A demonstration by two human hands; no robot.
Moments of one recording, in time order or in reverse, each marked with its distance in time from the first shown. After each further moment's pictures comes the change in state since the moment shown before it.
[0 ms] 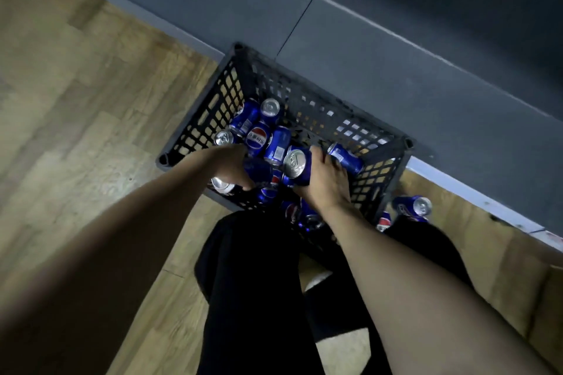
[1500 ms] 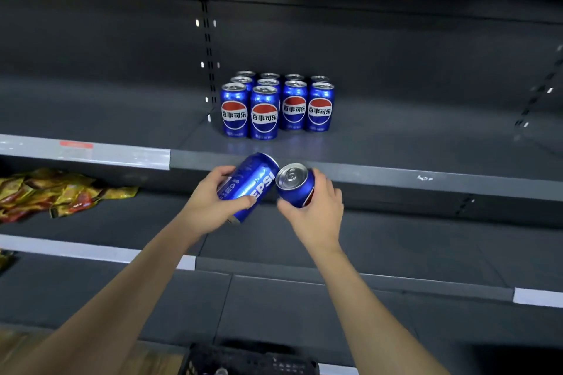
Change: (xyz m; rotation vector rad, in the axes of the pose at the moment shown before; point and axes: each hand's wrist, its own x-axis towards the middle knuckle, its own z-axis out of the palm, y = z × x) left_hand -0.404 0.319 -0.387 -0.578 0.539 0.875; right_hand -0.202 -0.132 -0.590 0.571 1.154 0.009
